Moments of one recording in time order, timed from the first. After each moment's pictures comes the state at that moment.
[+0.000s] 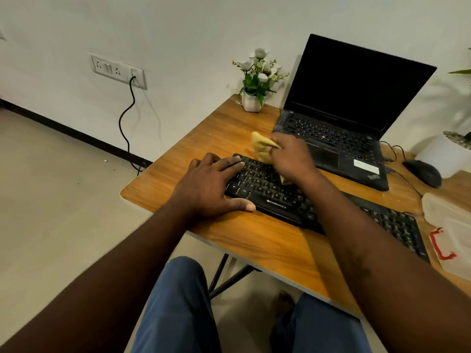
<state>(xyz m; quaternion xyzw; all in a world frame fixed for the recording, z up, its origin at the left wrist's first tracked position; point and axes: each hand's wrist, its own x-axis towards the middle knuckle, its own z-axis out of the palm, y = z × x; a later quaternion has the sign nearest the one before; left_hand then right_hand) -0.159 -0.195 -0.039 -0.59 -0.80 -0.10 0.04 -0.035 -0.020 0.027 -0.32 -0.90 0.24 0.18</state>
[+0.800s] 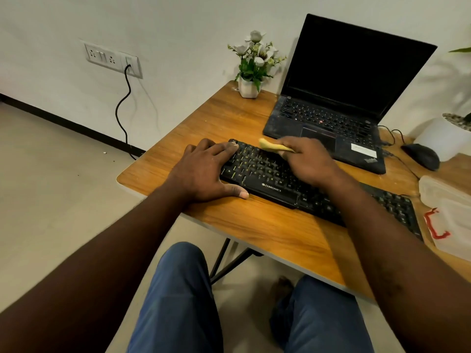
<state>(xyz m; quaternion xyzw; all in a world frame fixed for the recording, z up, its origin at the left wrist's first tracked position) -0.160 -0.197 -0.038 -0.59 -0.80 -0.11 0.03 0.026 -0.016 0.026 -0.30 -0.92 0.23 0.12</state>
